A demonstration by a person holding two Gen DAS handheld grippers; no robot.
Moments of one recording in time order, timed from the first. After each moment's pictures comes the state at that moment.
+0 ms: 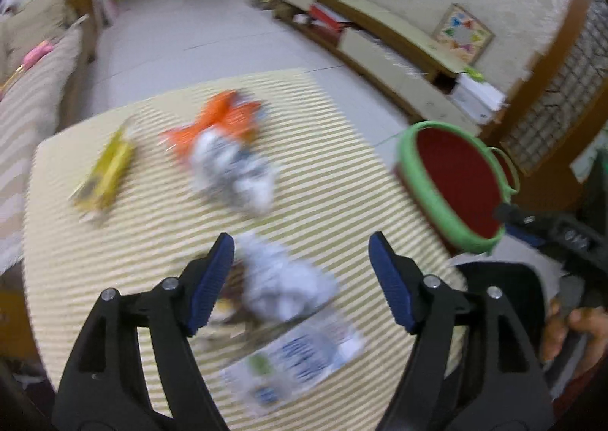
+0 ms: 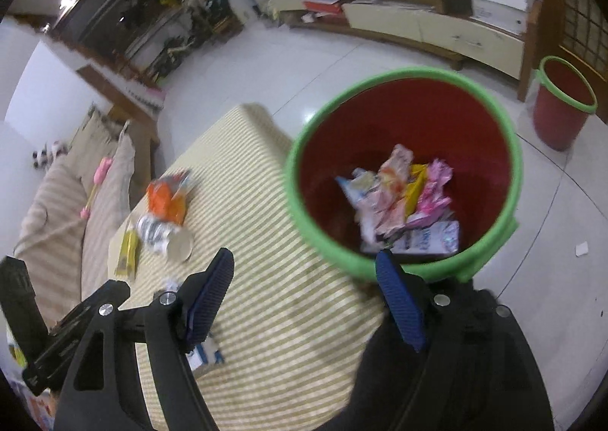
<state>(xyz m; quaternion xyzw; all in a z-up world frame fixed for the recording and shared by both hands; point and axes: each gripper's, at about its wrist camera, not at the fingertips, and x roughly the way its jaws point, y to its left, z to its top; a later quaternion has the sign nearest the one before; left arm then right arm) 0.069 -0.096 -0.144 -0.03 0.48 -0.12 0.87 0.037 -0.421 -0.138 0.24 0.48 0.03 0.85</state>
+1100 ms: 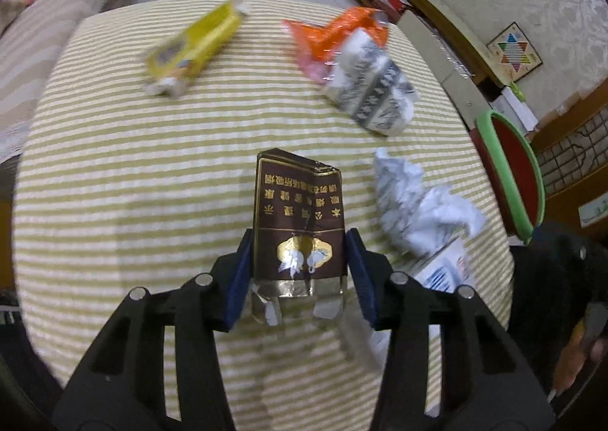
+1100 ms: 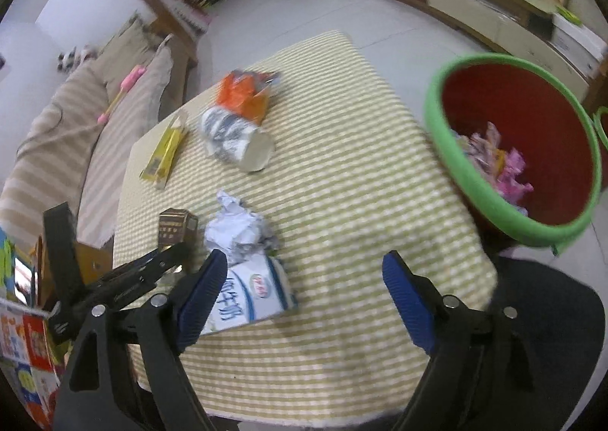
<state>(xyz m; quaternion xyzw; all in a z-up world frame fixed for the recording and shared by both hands) 0.046 0.005 -0.211 -0.11 0.54 -0.07 0.83 0.042 -0.284 -0.147 0.12 0.54 0.13 0.82</state>
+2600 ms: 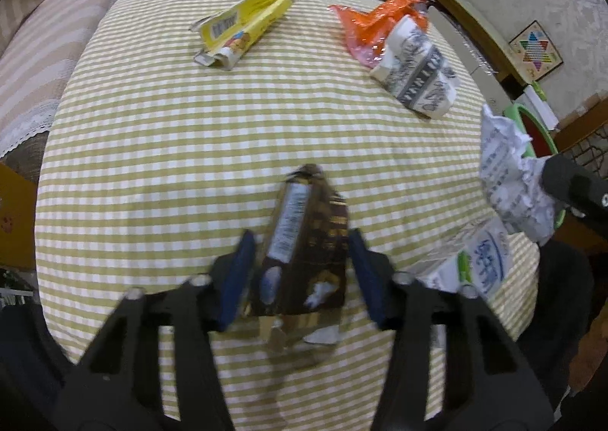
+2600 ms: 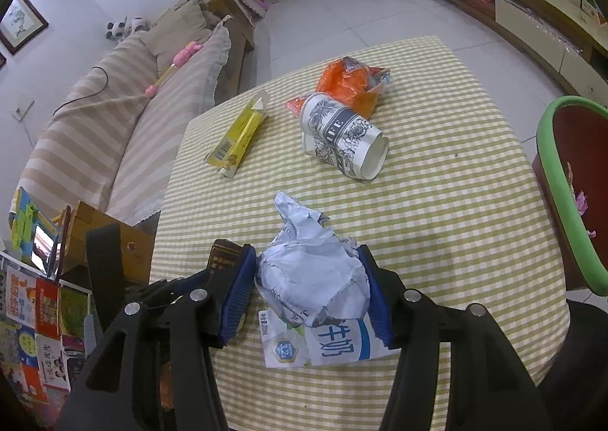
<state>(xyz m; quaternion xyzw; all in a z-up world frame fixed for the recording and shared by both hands) 0.037 0.021 -0.224 -0.10 0.55 -0.04 0.83 0.052 -0.218 -0.143 0.12 0.52 0.22 0.82</state>
